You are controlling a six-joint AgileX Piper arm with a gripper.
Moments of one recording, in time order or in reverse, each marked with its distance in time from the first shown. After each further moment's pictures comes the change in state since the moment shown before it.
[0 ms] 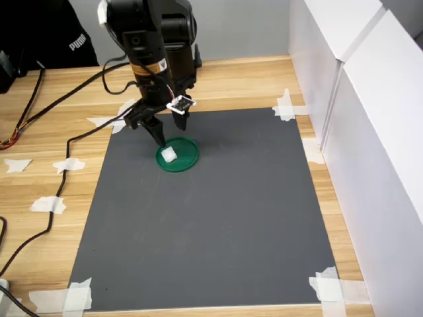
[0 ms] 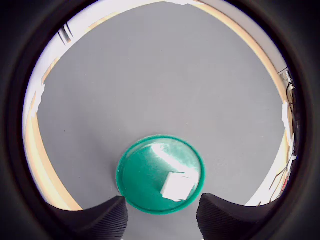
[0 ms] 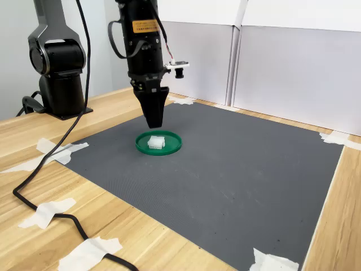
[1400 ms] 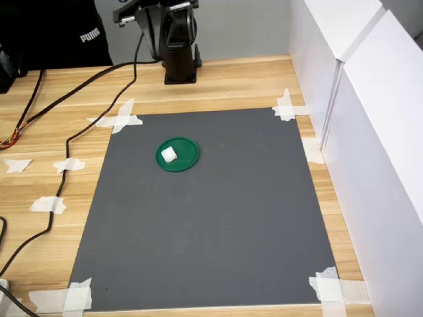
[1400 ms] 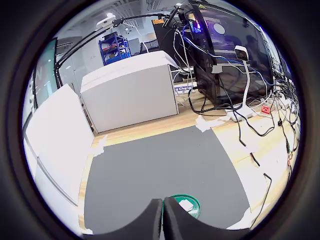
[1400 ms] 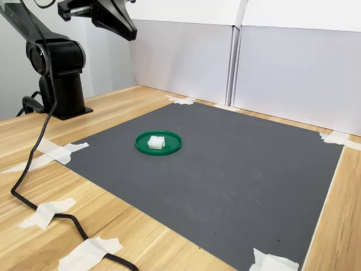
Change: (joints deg) arm 0.0 -56.3 25.3 2.8 -17.8 59.5
